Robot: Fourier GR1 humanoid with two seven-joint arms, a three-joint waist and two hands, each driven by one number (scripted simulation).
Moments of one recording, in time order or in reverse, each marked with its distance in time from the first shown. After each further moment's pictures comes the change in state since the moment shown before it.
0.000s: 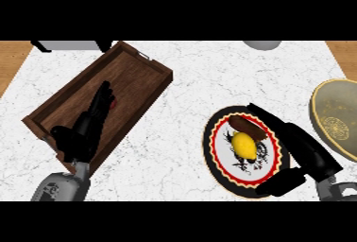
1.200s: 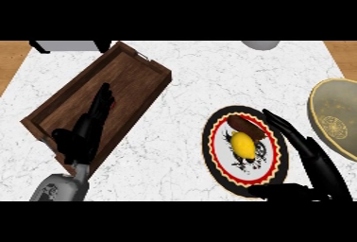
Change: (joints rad) left arm 0.001 0.055 -0.062 0.008 0.057 0.064 -0.024; right arm 0.162 0.014 -0.007 -0.029 -0.140 -0.358 -0.595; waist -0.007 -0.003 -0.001
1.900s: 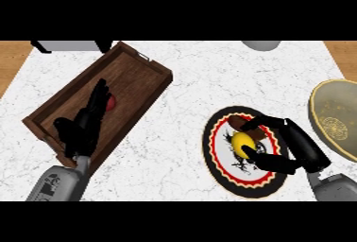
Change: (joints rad) left arm -0.052 0.010 0.014 0.078 0.028 0.049 -0.012; right arm -0.209 -0.057 0.084 0.251 -0.040 0.121 0.170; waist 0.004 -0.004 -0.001
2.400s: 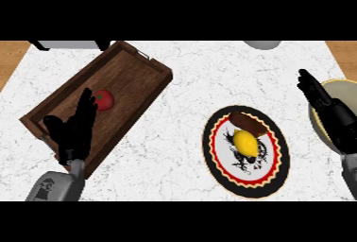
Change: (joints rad) left arm 0.048 -0.017 0.070 0.045 0.045 0.082 0.040; right arm -0.025 -0.045 -0.231 0.049 -0.251 -0.007 0.130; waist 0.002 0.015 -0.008
